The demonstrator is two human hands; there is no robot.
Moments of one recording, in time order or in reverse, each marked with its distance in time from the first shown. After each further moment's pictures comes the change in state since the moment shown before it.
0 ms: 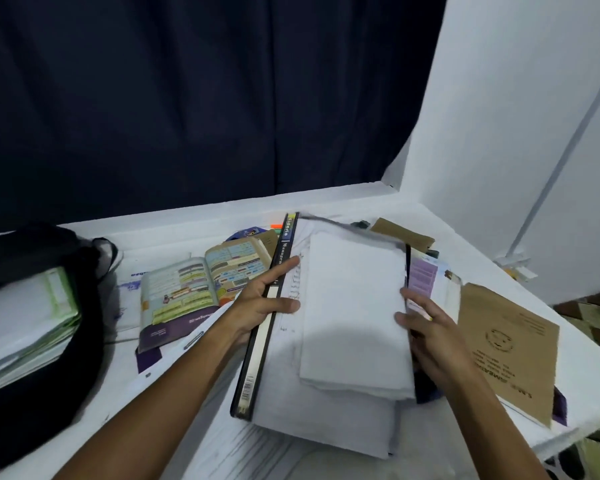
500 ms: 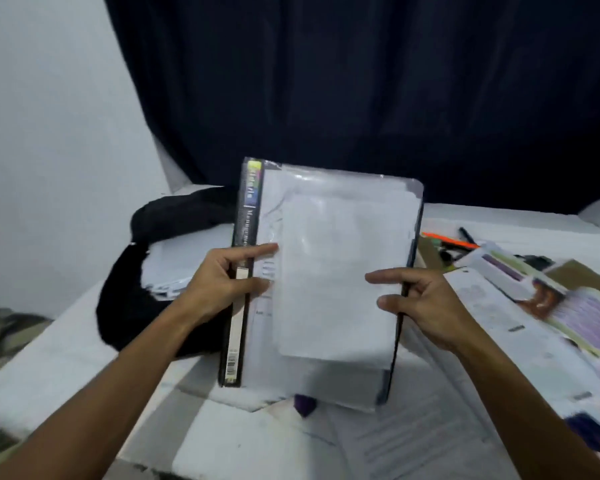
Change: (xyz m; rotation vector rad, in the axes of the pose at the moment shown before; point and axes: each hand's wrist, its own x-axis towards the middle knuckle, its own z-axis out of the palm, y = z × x) left_hand -0.209 0.055 -0.187 0.261 0.545 0.209; right_hand -0.040 0.026 0.236 -0.592 -0.851 -0.322
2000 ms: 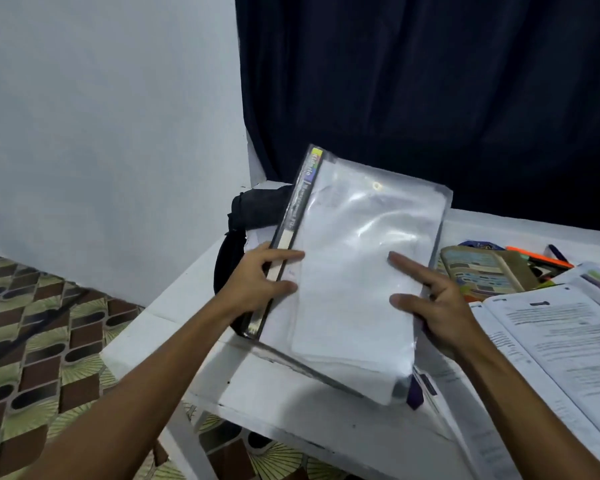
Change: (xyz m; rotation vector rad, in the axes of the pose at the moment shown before) left_hand -0.053 -0.035 -0.128 0.353 0.112 0.020; right_hand 0.017 -0.008 0.153 0.130 0.008 -0.087
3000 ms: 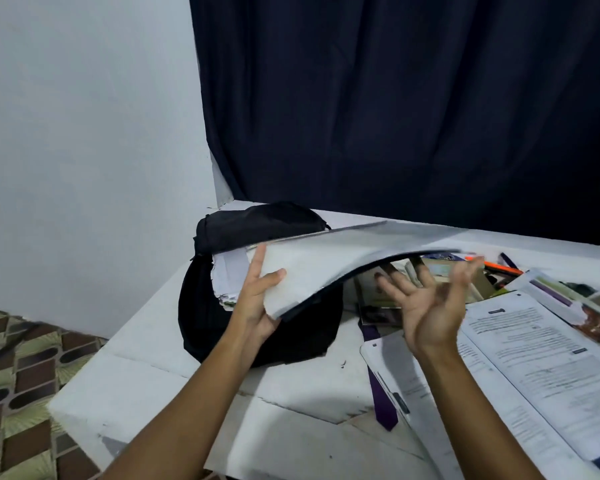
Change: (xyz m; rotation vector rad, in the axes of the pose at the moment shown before) left_hand 0.029 0.031 0.062 -1.157 0.139 -0.385; right_hand 0.022 -0.014 -0.003 0.691 0.558 -0.128
